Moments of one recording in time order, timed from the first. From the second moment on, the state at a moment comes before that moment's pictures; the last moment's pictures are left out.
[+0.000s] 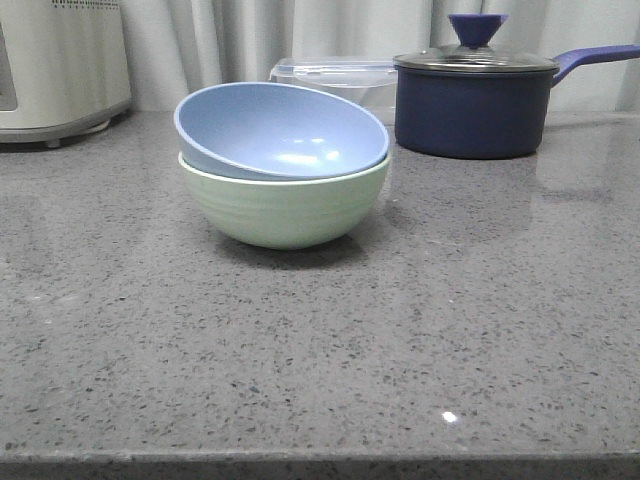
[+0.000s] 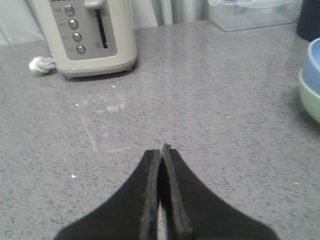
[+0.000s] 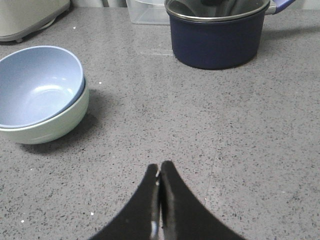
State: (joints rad) left arm -0.10 0.23 -0.36 -0.09 0.48 0.13; right arm 0.35 0.36 -0.42 0.08 0.45 0.09
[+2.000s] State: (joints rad) left arm -0.03 0.00 0.00 -0.14 0.04 0.13; right arm 0.35 0.36 -0.42 0.08 0.43 0.09
